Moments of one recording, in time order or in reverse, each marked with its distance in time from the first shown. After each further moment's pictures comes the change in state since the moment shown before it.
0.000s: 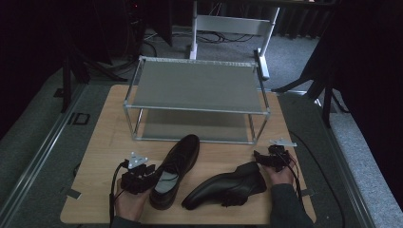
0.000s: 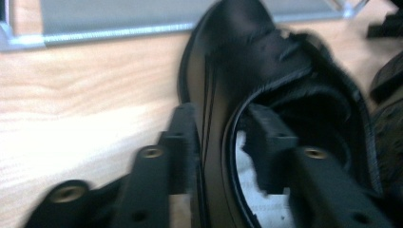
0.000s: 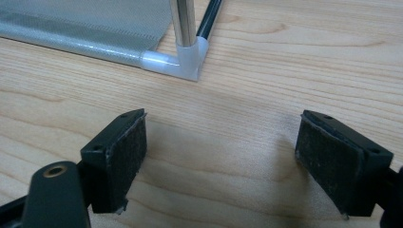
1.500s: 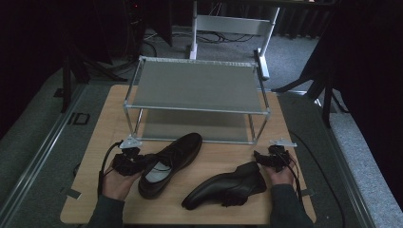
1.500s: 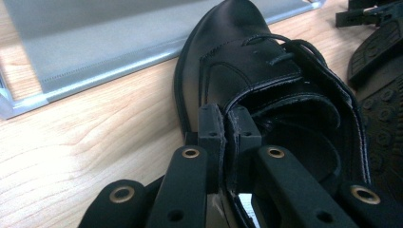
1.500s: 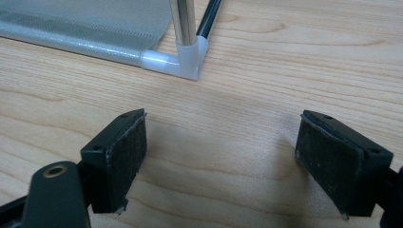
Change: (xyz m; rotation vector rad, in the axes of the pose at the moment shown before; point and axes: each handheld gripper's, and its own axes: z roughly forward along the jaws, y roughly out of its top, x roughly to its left) left arm 0.032 0.044 -0.001 0.083 -0.121 0.154; right arm 0.000 0.000 0.000 -0.001 -0.002 0.001
